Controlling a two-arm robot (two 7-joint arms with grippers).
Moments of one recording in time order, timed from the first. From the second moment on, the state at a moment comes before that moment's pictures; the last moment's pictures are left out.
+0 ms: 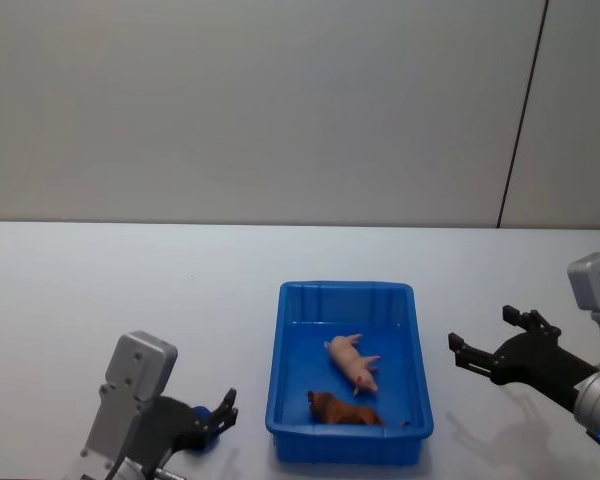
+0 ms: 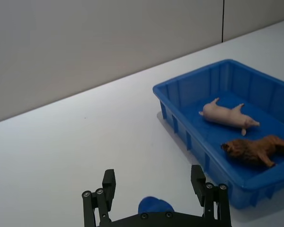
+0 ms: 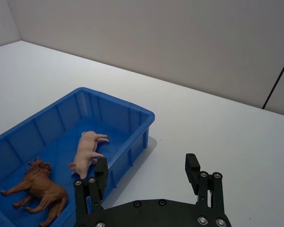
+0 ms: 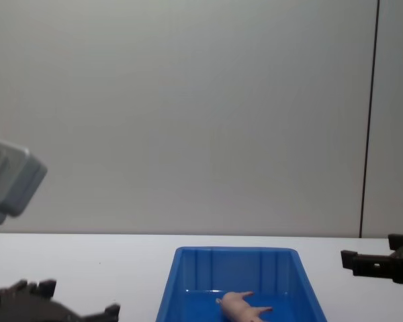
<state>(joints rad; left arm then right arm) -0.01 0.53 0.42 -1.69 -0.34 0.16 0.09 0.15 0.36 -0.22 -1.50 0.28 0.21 0.35</state>
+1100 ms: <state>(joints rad) -0.04 0.50 0.41 -1.55 -0.30 0.22 -0.03 0.15 0.36 -0.22 -1.50 0.28 0.21 0.35</state>
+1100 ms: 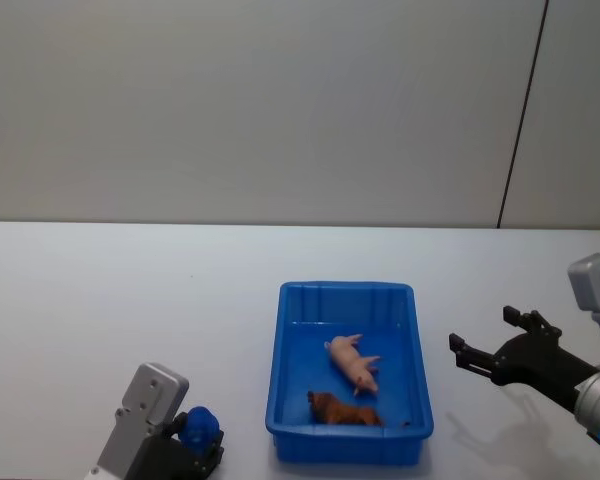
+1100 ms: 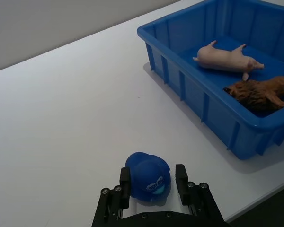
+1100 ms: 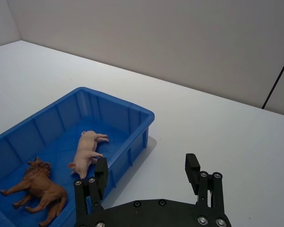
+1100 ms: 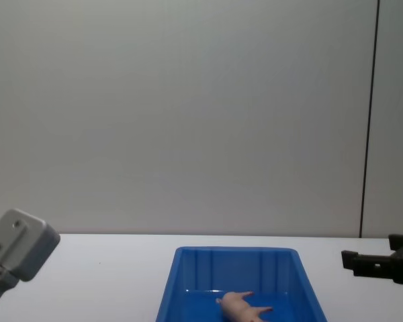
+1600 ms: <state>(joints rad) -0.05 0.49 0.41 -1.53 -0.27 0.24 -0.06 0.15 0.36 -0.22 -1.50 0.28 0.21 0.35</state>
